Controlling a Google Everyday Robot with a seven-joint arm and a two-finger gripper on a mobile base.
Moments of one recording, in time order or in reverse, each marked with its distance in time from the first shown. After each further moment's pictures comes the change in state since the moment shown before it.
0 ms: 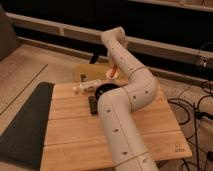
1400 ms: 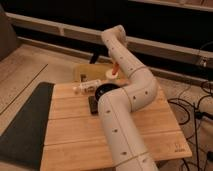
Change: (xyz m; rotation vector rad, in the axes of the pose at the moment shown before) arm -0.019 -0.009 -0.005 0.021 -0.067 -0.041
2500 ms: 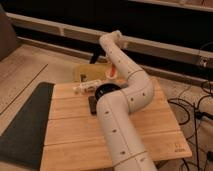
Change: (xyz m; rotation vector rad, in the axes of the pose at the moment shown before) arm 0.005 0.027 0.027 -0.056 -0.018 -0.119
